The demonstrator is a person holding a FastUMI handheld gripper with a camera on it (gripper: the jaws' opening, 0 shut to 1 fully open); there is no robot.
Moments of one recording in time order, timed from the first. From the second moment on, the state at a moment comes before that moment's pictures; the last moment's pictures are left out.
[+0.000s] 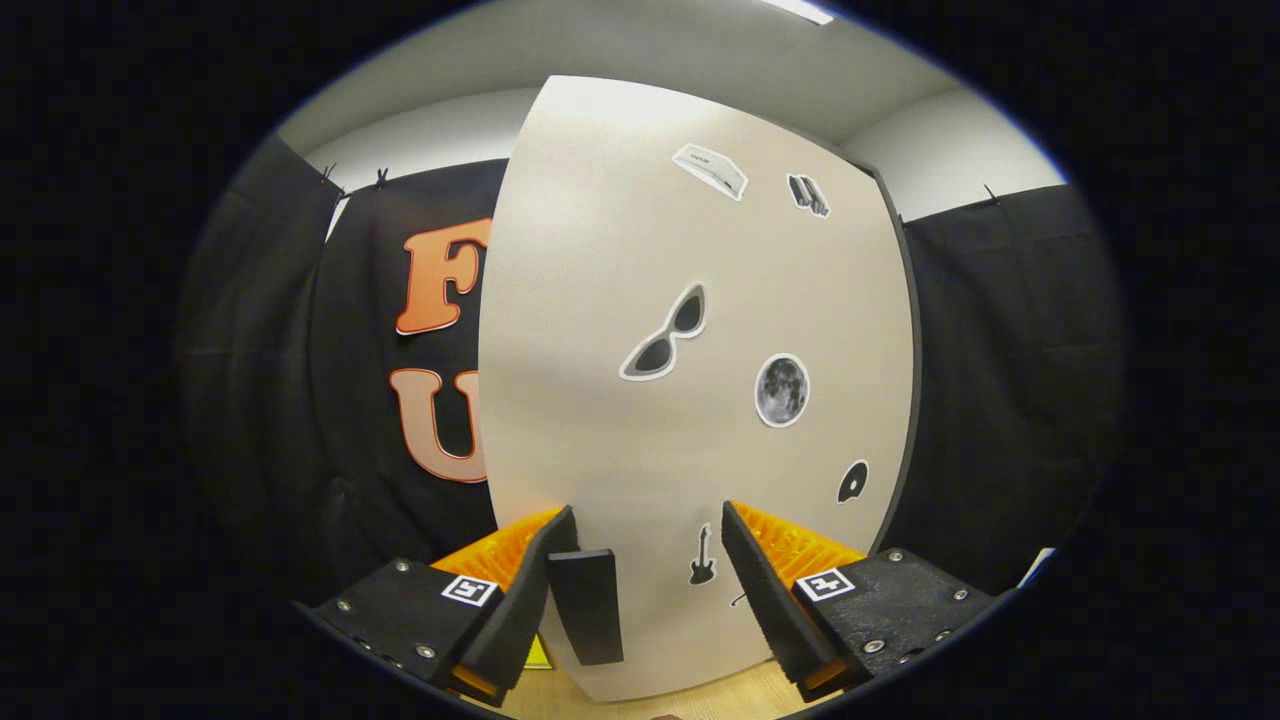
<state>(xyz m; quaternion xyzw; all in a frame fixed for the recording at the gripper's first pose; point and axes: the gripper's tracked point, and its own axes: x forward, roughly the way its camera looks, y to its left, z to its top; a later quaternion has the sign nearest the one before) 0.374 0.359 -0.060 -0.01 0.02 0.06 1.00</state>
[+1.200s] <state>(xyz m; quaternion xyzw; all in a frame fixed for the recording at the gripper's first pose) 0.308 0.267 0.053 0.00 0.01 0.10 0.99</state>
